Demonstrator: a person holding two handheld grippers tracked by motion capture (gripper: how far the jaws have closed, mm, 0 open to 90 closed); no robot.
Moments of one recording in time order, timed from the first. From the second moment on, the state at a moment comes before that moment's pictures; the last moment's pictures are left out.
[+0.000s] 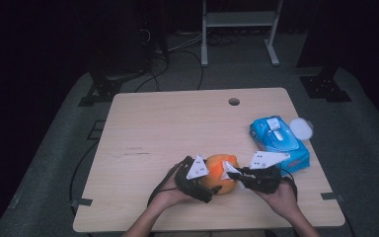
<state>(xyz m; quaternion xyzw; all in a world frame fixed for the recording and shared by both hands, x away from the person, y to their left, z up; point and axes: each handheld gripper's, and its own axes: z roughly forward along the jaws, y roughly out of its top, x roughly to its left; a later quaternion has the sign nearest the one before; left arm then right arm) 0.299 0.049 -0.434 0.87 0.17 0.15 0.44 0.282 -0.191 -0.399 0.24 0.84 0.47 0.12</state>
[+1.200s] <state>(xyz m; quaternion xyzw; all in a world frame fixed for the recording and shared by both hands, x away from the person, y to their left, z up) 0.298 0.065 -0.432 0.87 0.13 0.10 0.47 0.284 -0.195 -0.401 0.24 0.84 0.47 0.11</state>
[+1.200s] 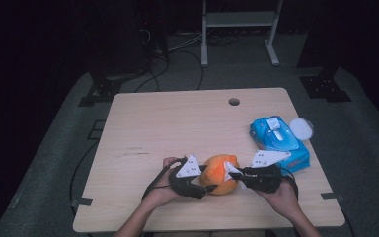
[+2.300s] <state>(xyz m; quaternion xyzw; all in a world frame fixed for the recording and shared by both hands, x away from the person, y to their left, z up) 0.277 0.038 -0.436 0.87 0.06 0.15 0.46 0.291 -0.220 -0.390 0.25 0.85 0.45 0.14</state>
